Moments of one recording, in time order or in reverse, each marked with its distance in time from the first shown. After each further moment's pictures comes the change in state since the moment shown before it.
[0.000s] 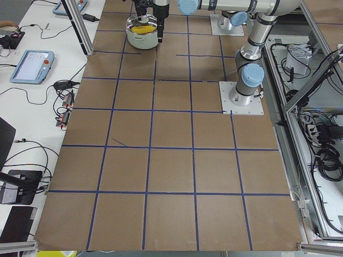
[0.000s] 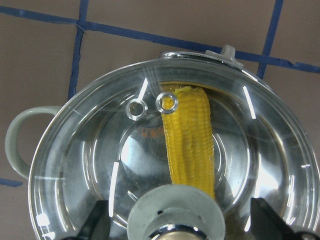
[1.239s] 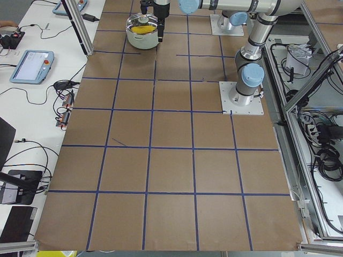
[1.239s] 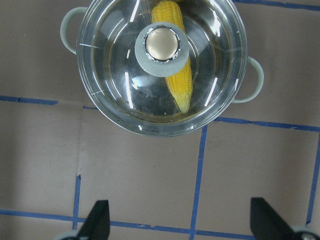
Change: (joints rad) left arm 0.000 0.008 -0.001 -0.001 0.001 0.000; right arm -0.019 -0.502 0.347 0.048 0.005 0.061
